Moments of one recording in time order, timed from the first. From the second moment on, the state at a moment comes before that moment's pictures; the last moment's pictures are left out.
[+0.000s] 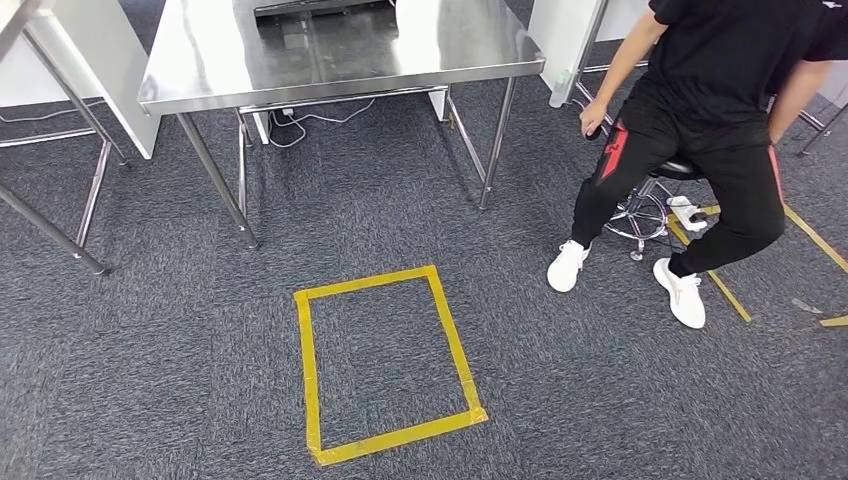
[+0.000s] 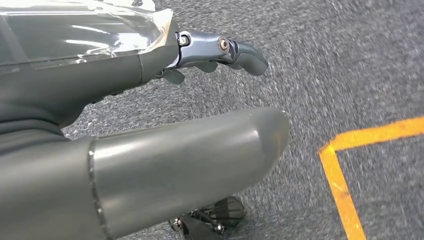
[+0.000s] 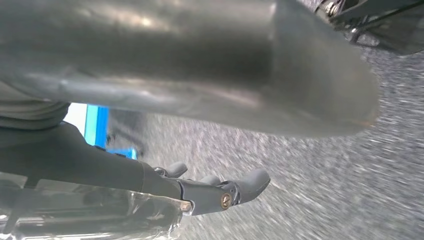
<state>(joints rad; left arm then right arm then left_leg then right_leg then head) -0.08 -0.10 0.29 -0.21 -0.35 0.24 -0.31 -0.05 -0.02 0.22 -0.18 0.19 -0.21 0.14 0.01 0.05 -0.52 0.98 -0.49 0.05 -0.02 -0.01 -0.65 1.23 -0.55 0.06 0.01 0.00</state>
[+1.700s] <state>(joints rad) -0.07 -0.09 0.29 -0.21 -0.37 0.26 -0.29 -0.06 0.01 0.22 -0.17 0.22 -0.19 0.19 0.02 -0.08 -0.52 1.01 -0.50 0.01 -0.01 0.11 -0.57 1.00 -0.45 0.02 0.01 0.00</state>
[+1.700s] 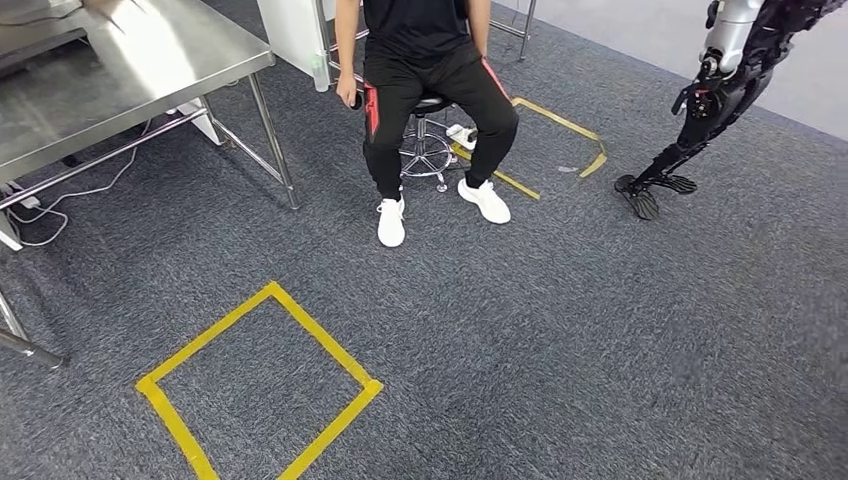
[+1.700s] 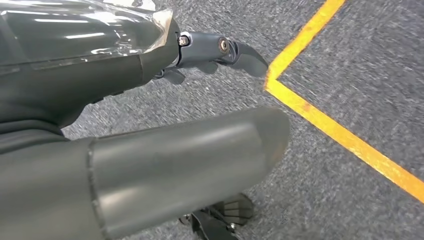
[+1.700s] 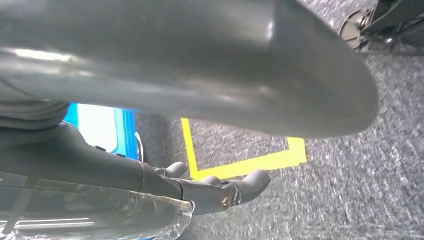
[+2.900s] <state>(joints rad) -0.07 -0.09 0.30 -0.21 -0.37 0.24 -0.28 -0.05 0.02 0.22 -0.17 0.21 -0.19 0.18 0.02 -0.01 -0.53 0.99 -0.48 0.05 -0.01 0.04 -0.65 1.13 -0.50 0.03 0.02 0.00</state>
